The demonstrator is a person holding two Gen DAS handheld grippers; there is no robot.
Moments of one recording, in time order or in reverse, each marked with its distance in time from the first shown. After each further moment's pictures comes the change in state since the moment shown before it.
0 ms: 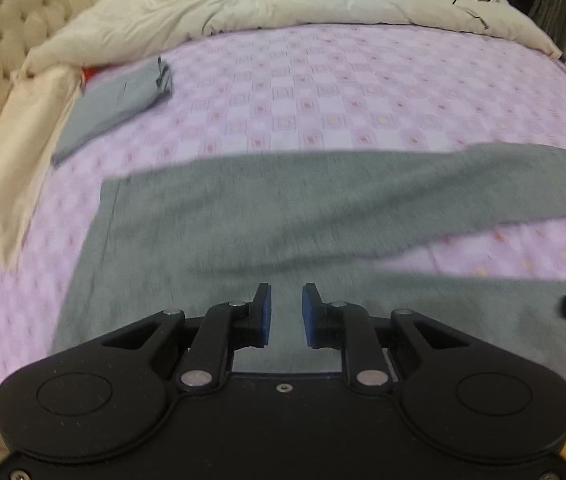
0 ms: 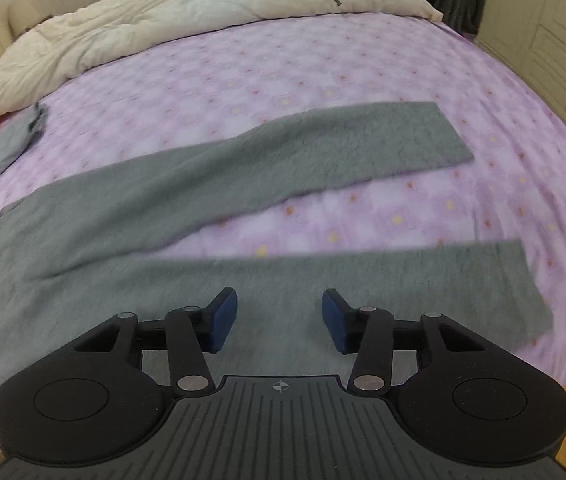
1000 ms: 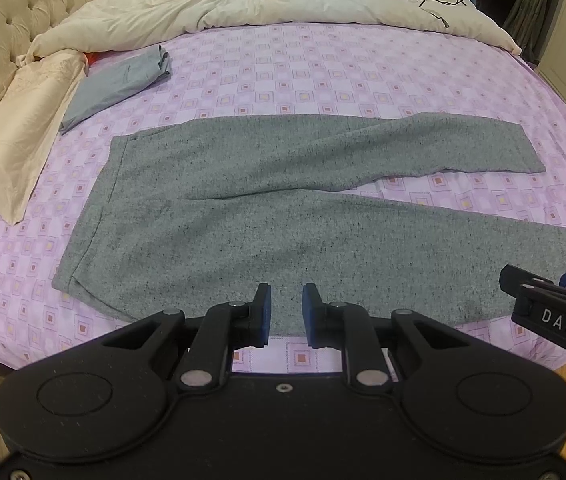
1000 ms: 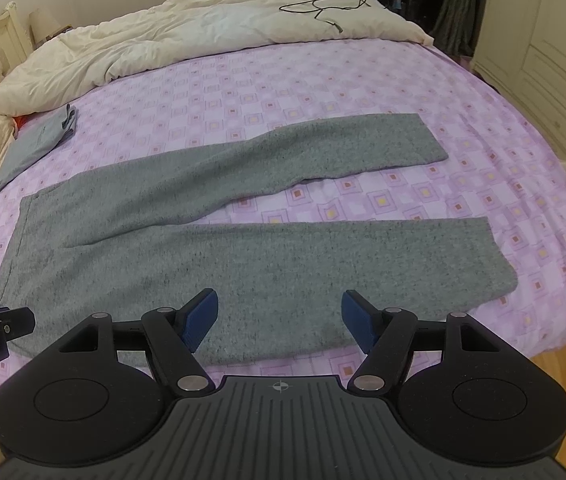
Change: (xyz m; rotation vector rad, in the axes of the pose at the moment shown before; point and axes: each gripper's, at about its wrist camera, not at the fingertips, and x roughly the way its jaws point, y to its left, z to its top) left arm -0.100 -0.003 -0.101 -0.030 -0.035 -0.079; right arm -0.102 0.014 -0.086 -0.002 -0.086 0.025
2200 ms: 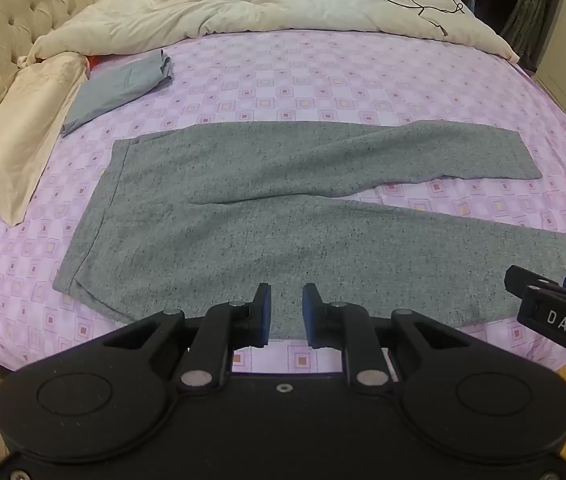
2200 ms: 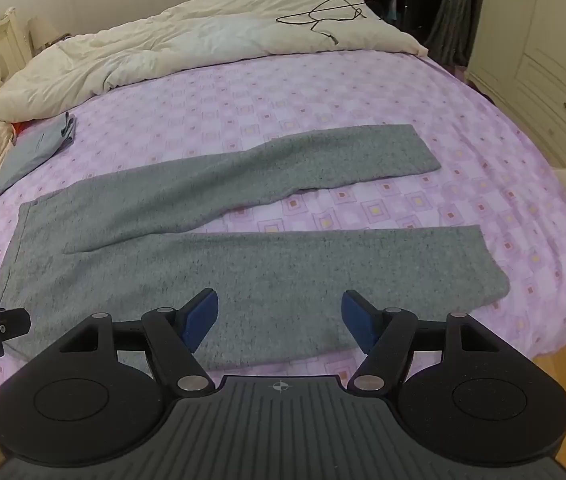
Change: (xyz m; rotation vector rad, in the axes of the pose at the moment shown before) left arm -0.009 0.002 0.002 -0.005 -0.012 -0.012; right arm -0.010 0.001 -0.003 -0.002 -0.037 -0.013
